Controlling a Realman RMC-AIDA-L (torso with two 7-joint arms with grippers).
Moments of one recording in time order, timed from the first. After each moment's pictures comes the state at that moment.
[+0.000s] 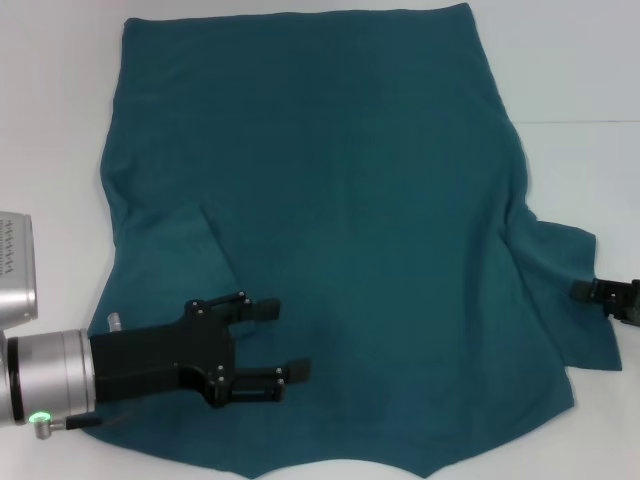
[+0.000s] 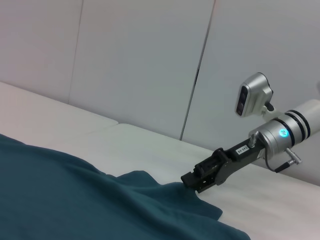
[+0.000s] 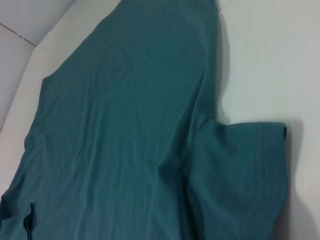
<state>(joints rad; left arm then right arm) -0.46 -2.16 0.64 0.63 2.04 1.61 -1.21 0.43 1.99 -0.59 -0.56 -2.09 -1.21 2.18</state>
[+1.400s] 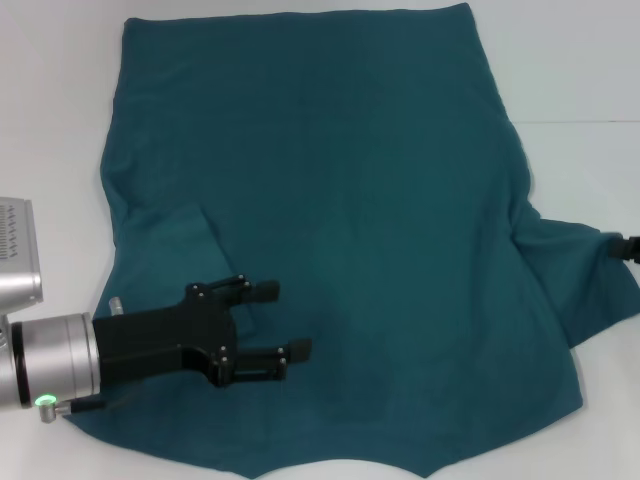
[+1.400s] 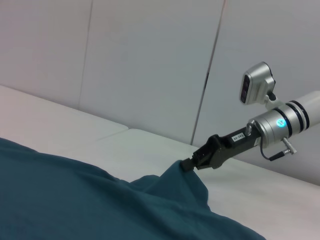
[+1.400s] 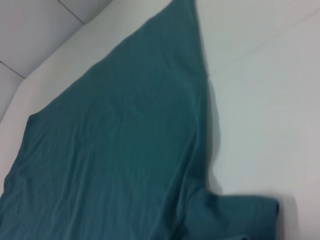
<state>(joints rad) -0.48 -2.16 0.64 0.63 2.02 1.58 -1.21 0.49 1.97 -0.54 -0.57 -2.10 -1.13 2.16</state>
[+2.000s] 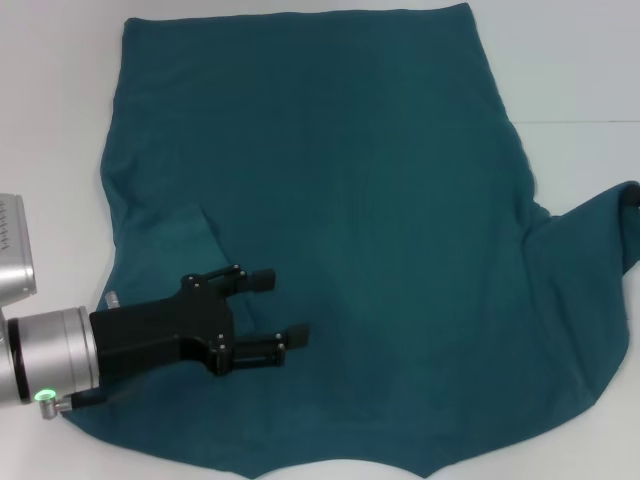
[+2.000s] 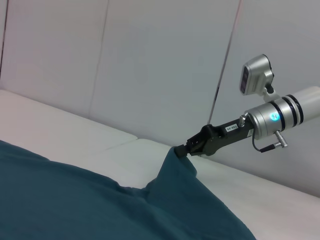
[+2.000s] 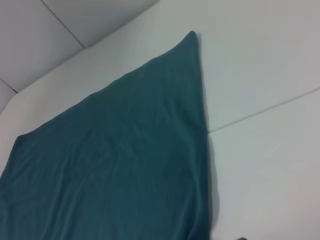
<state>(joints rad) -0.48 -2.16 0.64 0.62 1.98 1.57 -1.23 0.56 1.93 -0.55 -0.57 -2.11 -1.05 2.15</state>
